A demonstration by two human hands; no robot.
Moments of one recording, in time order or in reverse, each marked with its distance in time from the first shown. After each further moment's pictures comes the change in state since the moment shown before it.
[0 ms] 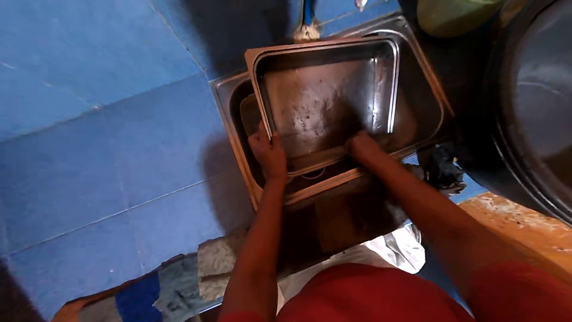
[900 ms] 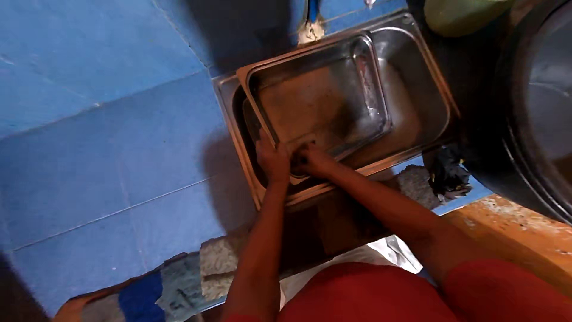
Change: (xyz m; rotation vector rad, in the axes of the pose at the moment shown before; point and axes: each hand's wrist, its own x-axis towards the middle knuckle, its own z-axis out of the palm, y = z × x) left_hand -0.008 -0.002 -0.005 0.122 -0.046 -0.077; right_hand 0.015 -0.107 0.034 0.364 -0.056 -0.321
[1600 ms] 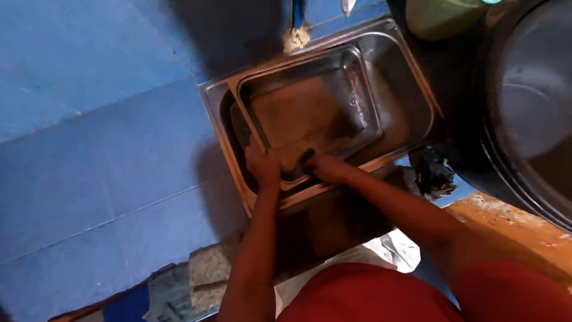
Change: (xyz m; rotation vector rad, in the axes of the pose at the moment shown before) left_hand 0.001 0.006 0.003 0.058 -0.004 -0.003; right_hand -0.040 0.025 -0.037 -0.061 -0.166 0.019
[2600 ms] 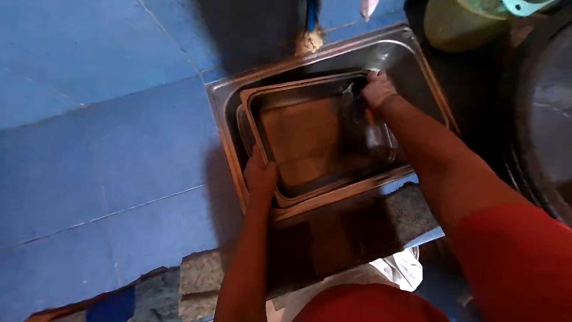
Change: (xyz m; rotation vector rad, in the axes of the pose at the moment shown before) left_hand -0.003 -0.004 -0.033 -0.065 -0.287 -0.110; right_hand 0.084 0.117 -0.164 -0.567 0.289 0.363
